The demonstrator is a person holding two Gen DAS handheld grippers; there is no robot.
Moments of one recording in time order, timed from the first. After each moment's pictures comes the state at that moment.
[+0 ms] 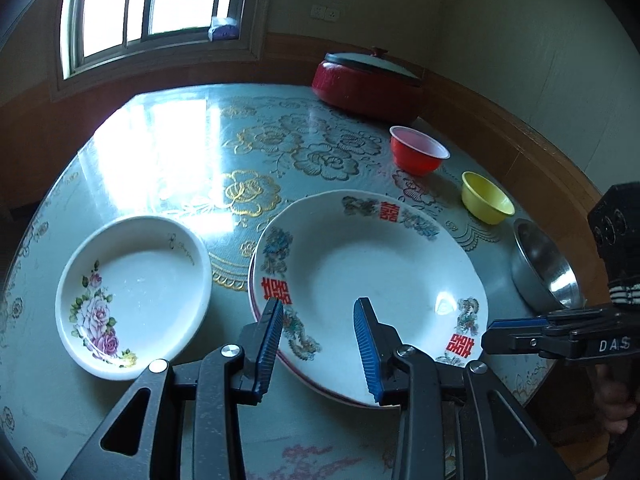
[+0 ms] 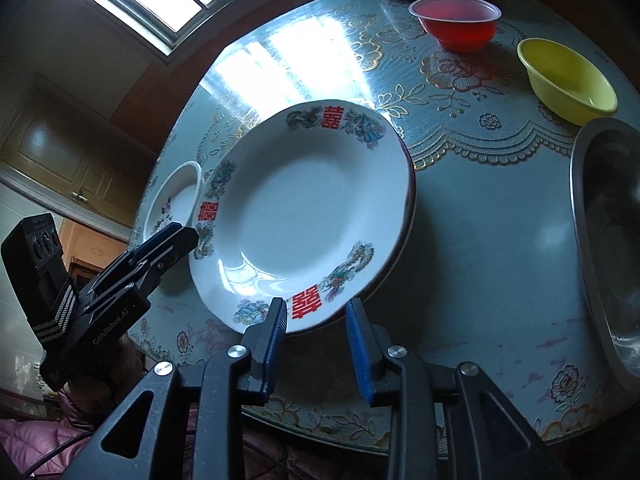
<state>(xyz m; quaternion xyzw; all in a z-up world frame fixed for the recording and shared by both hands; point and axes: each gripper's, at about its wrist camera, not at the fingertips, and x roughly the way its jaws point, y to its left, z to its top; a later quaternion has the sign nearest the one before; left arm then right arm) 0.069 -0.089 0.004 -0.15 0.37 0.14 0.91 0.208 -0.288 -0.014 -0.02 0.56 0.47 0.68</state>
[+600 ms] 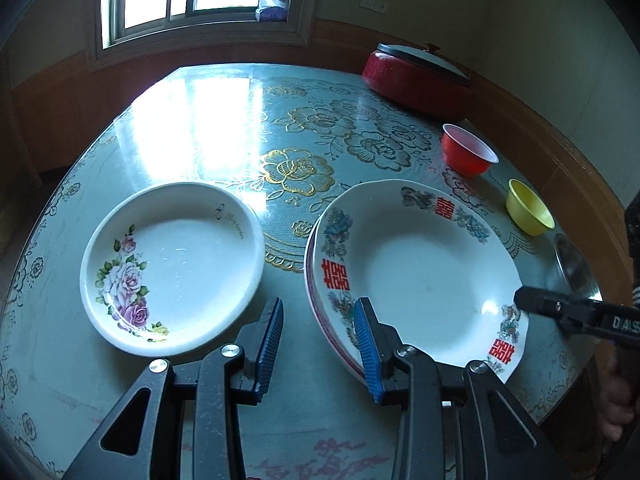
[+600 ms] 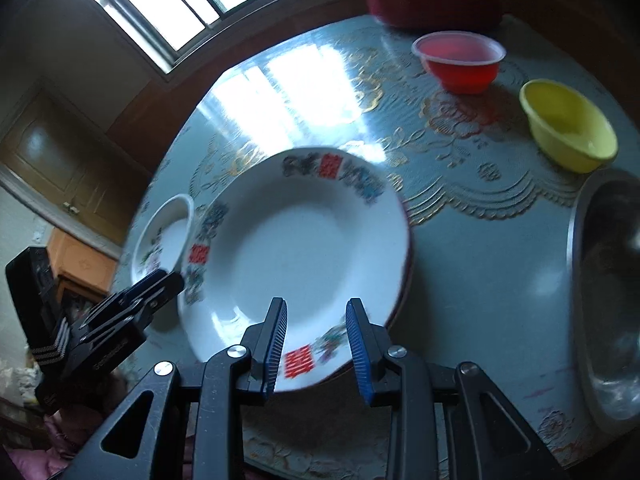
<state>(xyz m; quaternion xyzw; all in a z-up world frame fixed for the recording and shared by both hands) 0.061 -0.065 -0.013 -0.20 0.39 0.21 0.87 0.224 -0.273 -0.010 -0.03 0.51 0.42 0.75</state>
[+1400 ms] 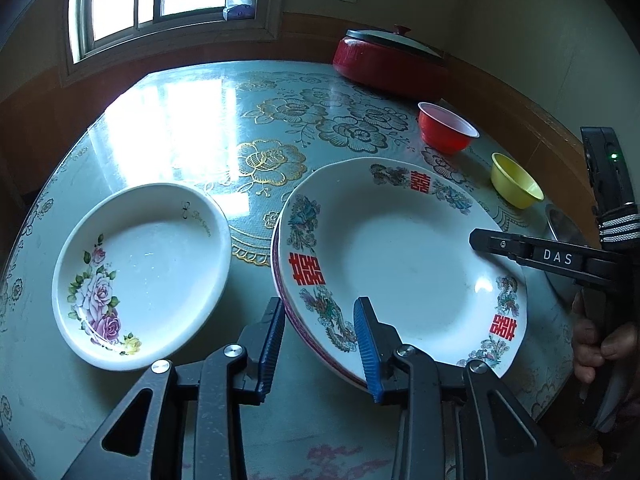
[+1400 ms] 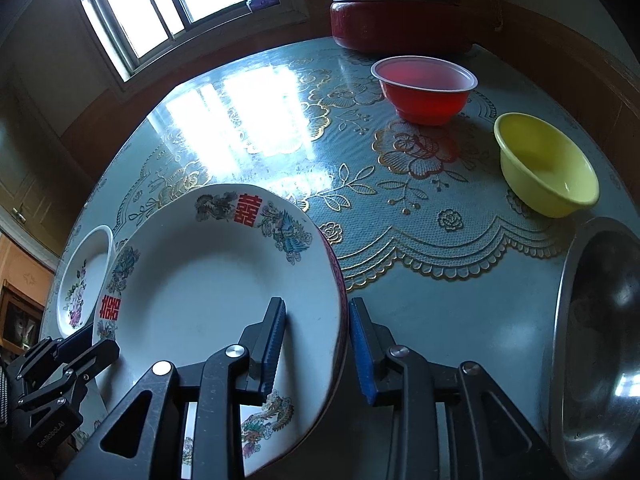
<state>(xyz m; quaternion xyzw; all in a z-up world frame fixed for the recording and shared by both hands) 0.073 -0.076 -0.024 -0.17 0.40 0.17 0.88 0.257 -0.246 -0.036 -0.08 0.48 0.37 0.80</state>
